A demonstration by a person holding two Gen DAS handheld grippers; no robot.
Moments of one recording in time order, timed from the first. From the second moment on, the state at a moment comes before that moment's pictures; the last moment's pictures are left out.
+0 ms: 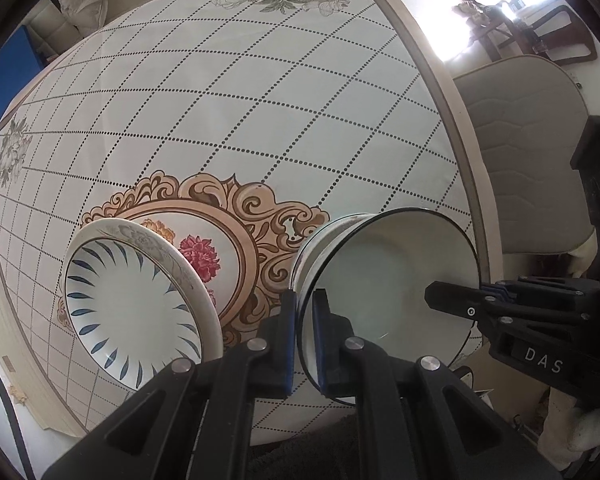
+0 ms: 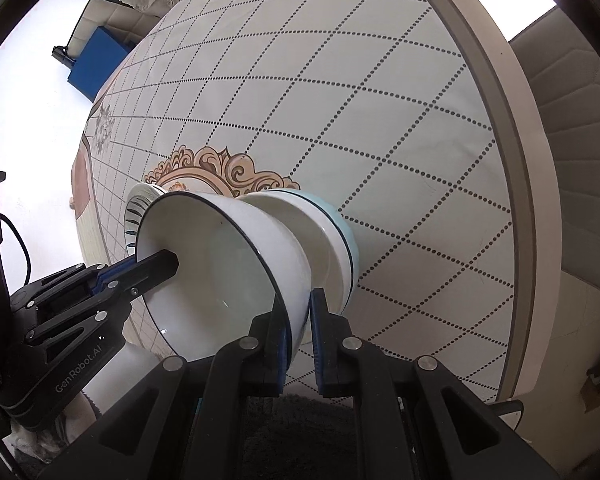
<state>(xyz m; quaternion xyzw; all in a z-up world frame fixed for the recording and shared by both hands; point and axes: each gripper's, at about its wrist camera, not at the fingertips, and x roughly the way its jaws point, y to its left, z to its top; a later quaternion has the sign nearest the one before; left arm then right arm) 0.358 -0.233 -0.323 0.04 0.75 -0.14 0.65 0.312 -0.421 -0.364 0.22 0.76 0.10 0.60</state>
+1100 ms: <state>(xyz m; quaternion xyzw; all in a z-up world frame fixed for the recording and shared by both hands) 0.354 -0.233 -0.348 0.05 0.76 -0.12 0.63 0.324 -0.415 -0.381 0.18 0.77 0.07 0.60</state>
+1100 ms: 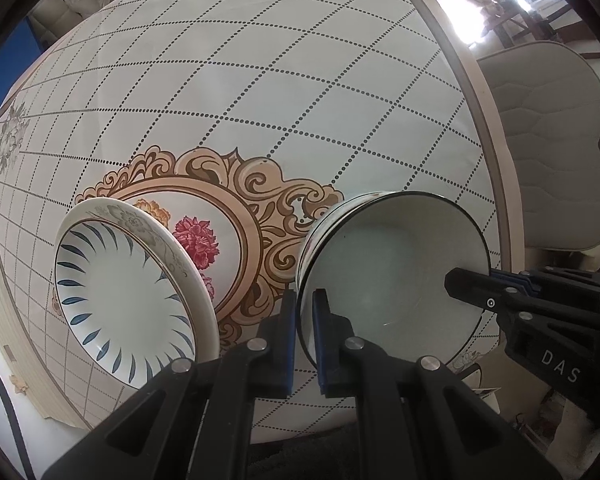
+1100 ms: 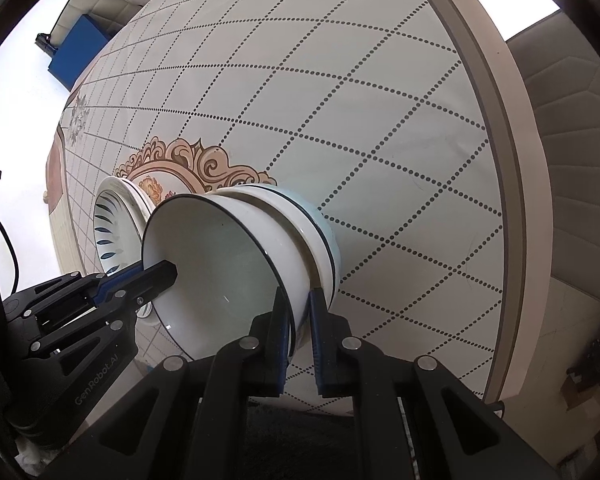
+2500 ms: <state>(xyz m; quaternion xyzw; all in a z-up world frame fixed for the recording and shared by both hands) 0.286 -0.191 -0.193 0.01 0.61 -0.03 0.80 0.228 -0.404 -0.199 0.06 0.64 0.02 0.77</state>
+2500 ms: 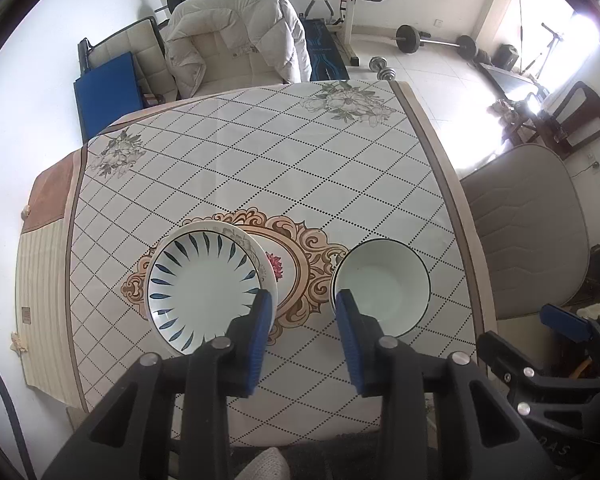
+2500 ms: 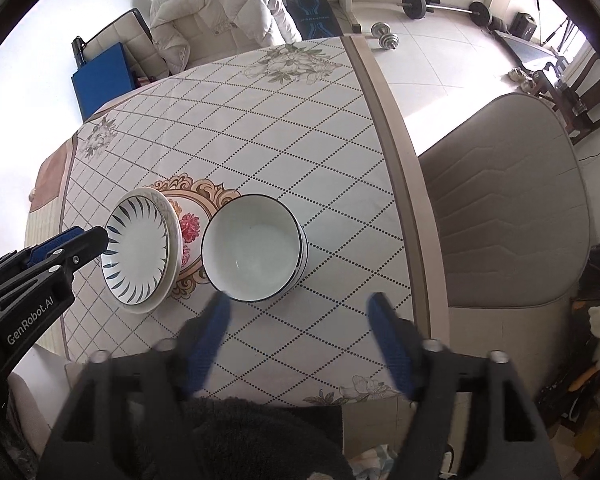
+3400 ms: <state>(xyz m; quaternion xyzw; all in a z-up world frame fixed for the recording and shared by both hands) 0.240 -0.186 -0.153 0.01 0.58 -0.02 0.81 0.182 -0.404 -0.132 0.06 0.59 -0.04 0.81</state>
